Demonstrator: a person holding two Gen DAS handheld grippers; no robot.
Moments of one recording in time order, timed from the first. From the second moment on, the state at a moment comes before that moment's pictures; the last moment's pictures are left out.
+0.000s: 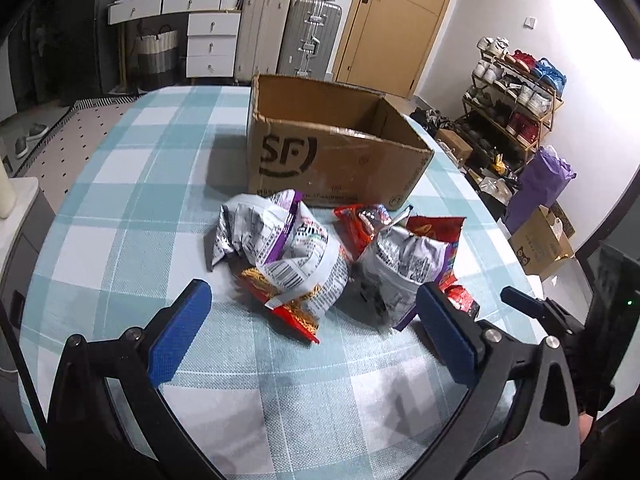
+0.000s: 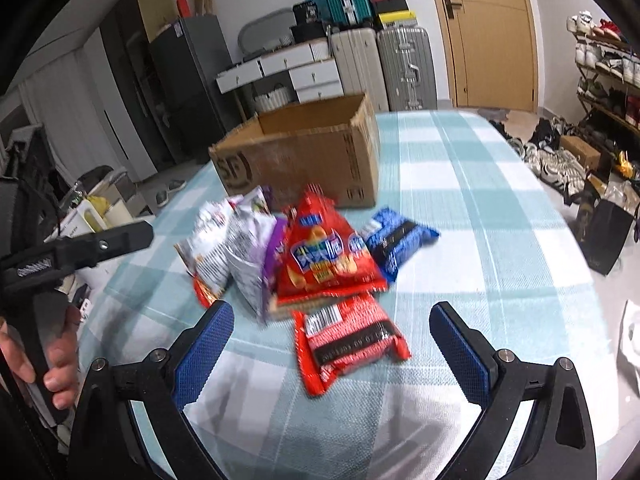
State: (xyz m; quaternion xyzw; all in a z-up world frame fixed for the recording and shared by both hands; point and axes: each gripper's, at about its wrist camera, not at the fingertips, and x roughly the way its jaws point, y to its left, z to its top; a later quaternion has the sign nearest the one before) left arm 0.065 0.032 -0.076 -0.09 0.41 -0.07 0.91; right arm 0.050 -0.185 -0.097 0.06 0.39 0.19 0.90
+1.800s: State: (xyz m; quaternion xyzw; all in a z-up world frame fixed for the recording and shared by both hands) left arm 0.116 -0.036 -0.112 -0.05 0.46 -0.16 0.87; right arm 0.055 -0.207 -0.124 0.08 0.40 0.19 0.89
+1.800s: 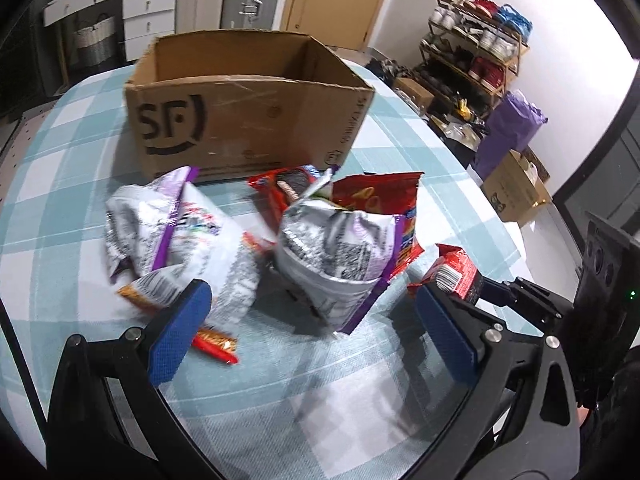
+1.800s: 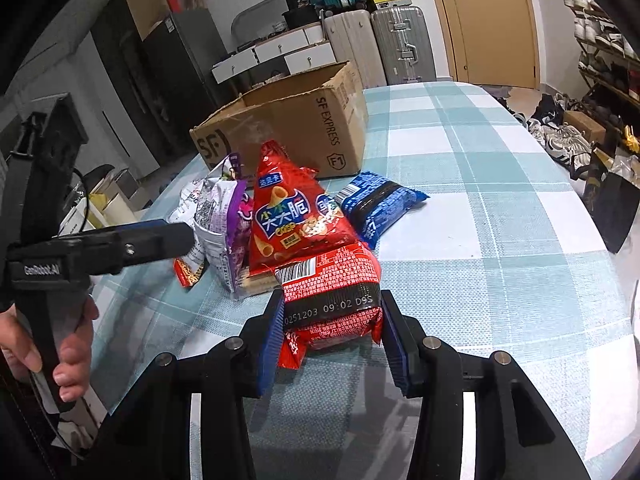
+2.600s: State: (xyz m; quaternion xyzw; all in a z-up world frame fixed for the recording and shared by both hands) left arm 0.152 -0.039 -0.134 -0.06 0.46 -0.21 0.86; right arm 0.056 -0.223 -0.128 0.11 0.40 0.19 0.89
